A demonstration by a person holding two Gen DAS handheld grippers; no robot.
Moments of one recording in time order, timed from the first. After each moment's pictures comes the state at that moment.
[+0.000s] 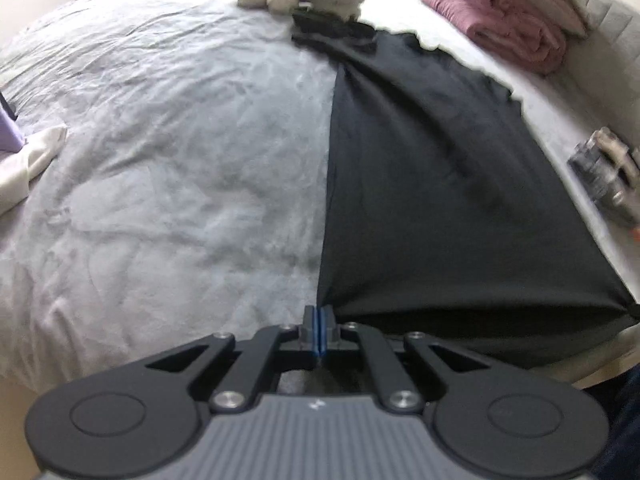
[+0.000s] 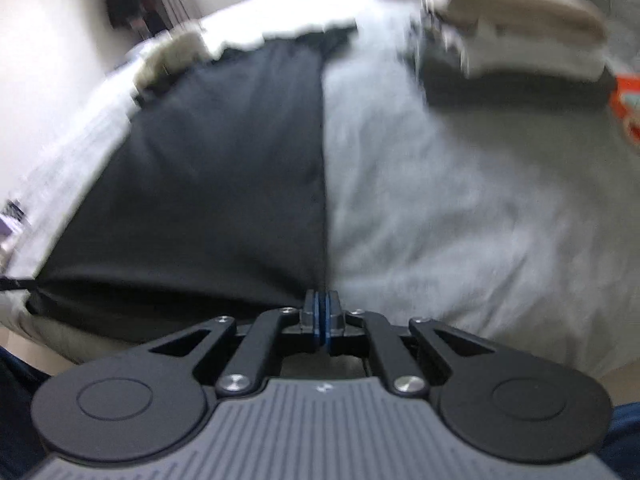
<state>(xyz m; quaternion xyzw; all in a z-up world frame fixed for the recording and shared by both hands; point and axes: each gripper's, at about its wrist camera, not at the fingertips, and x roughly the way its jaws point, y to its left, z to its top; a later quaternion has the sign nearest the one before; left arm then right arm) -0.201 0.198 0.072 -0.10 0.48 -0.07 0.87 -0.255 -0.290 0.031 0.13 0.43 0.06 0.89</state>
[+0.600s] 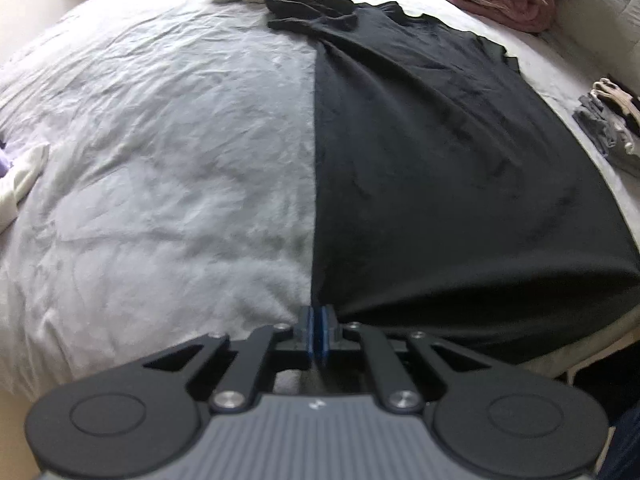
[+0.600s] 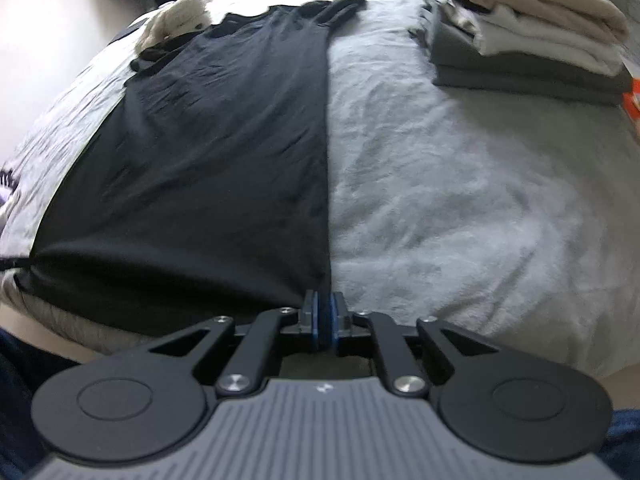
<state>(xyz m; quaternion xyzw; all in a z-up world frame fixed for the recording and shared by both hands) -0.196 0.172 0.048 -0.04 0.50 -0.08 0.86 -0.242 -0.278 0.009 0.09 0.47 0.08 0.87</state>
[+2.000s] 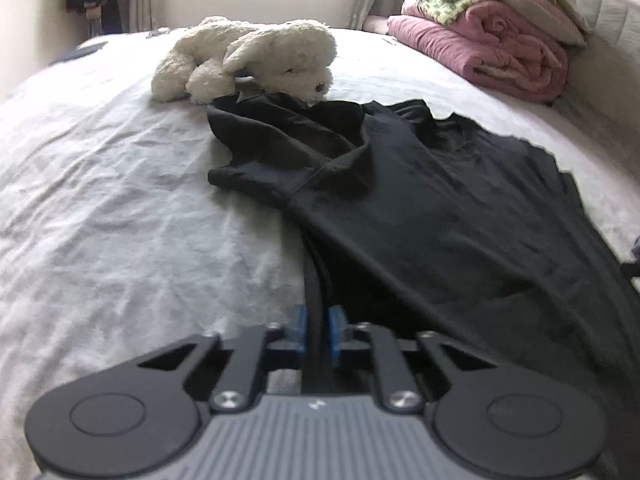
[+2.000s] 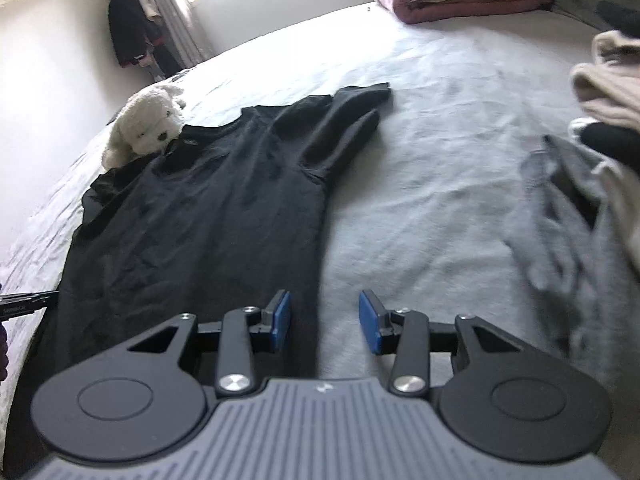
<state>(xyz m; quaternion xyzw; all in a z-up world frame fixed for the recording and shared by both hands) 0.055 0.140 0.033 -0.04 0.40 -0.09 0.91 0.031 -0.311 -0.021 0.14 0.39 0.10 0.90</state>
